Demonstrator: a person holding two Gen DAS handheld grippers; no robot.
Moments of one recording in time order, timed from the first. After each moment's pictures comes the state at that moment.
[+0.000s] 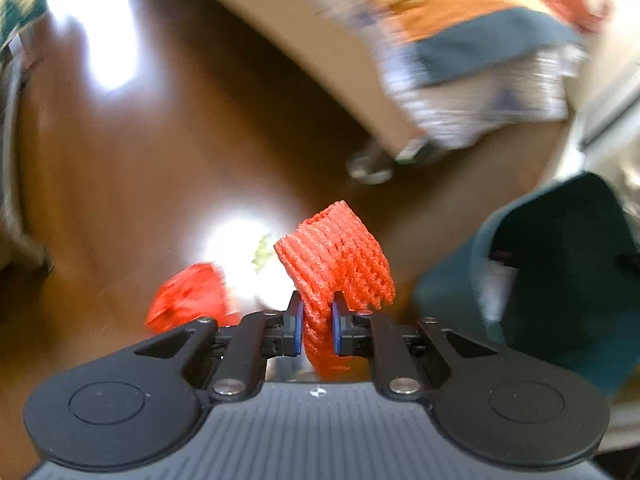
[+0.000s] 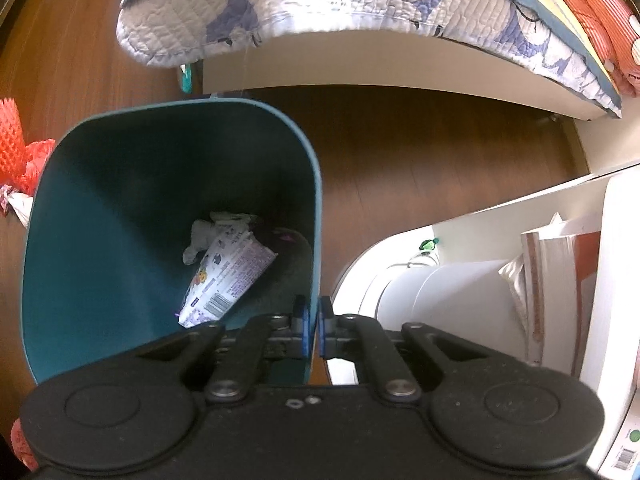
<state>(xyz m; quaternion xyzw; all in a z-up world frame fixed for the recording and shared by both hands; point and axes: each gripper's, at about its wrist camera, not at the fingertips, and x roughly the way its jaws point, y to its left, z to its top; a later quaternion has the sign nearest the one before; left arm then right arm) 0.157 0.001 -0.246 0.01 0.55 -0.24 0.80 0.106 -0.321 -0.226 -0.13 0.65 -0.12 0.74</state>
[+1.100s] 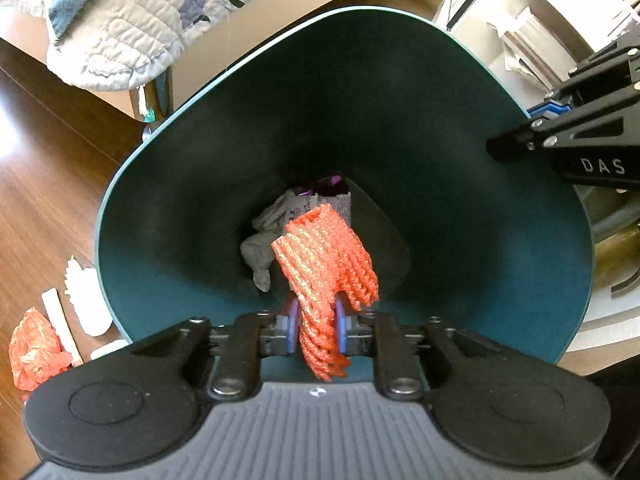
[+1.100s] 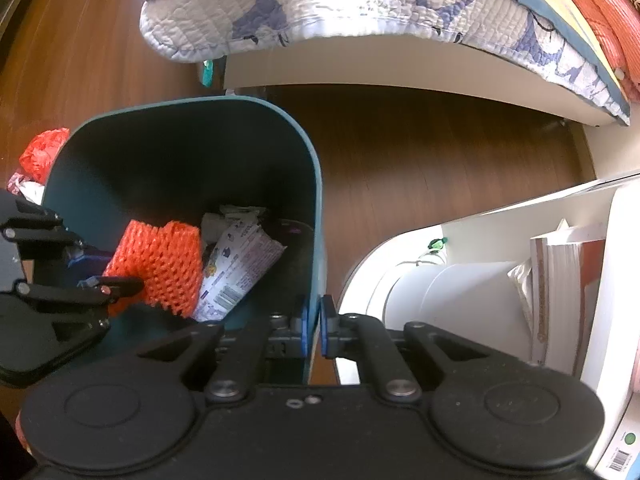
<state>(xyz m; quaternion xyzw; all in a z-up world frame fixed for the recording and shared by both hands) 0.093 -0.174 -0.283 0.10 0.57 -0.42 0.70 0.106 -0.301 -0.228 -0.12 0.66 -0.11 0.73</state>
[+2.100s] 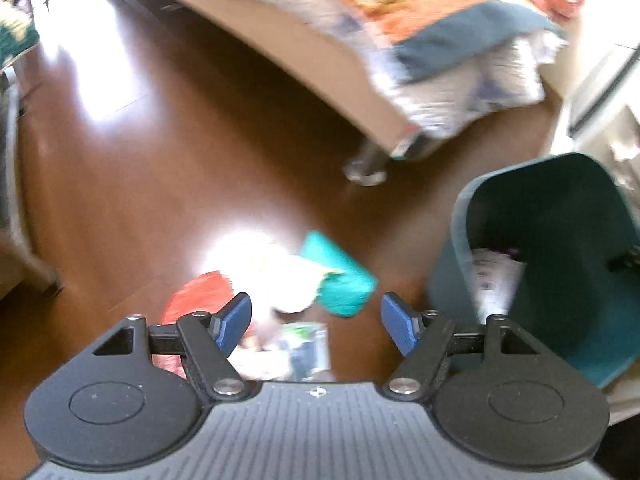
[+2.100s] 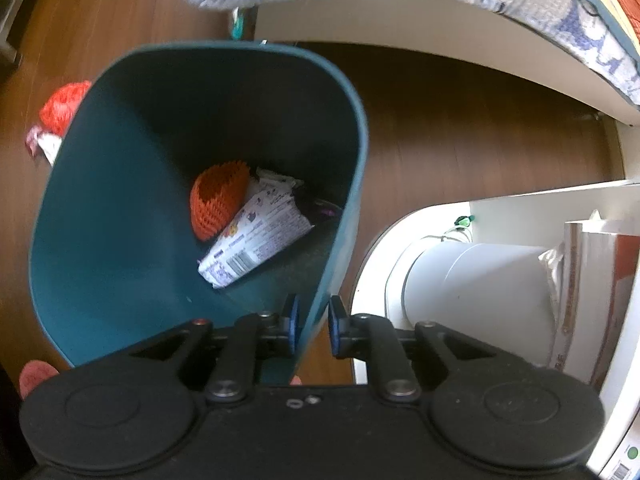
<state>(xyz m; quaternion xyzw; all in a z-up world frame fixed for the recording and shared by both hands) 0.149 0.029 -0.253 0.04 0.53 -0.23 0.81 0.102 -0.303 -0.258 -0.11 0.71 -0.07 0.69</state>
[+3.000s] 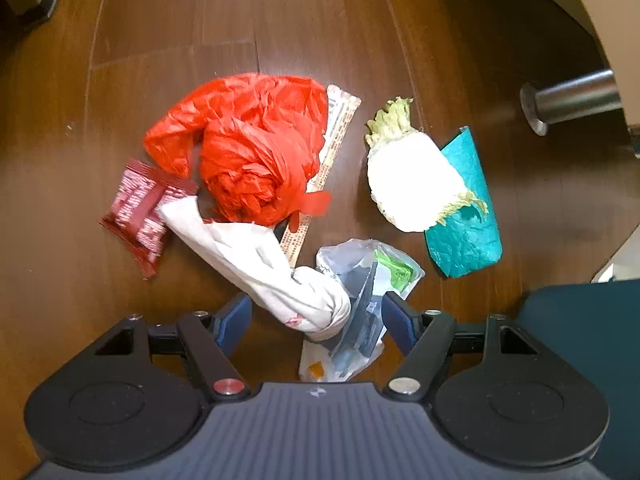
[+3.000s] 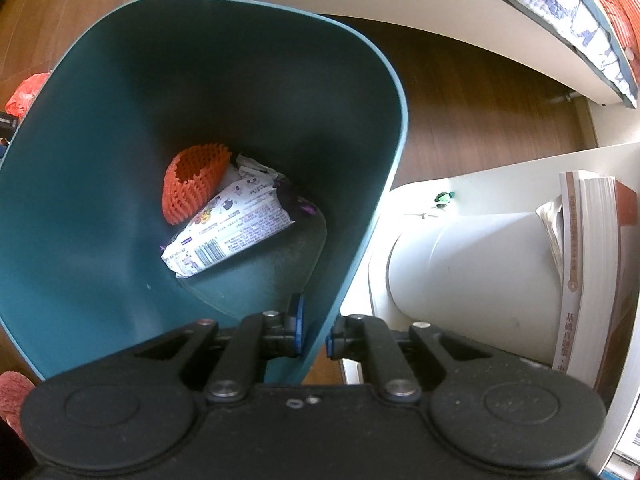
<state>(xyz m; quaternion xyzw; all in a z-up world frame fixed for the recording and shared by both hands) 0.181 0.059 -0.467 -0.15 0.71 -0.06 0.68 0.083 -0.294 -0.278 -0.13 0.69 -0.12 0.70</state>
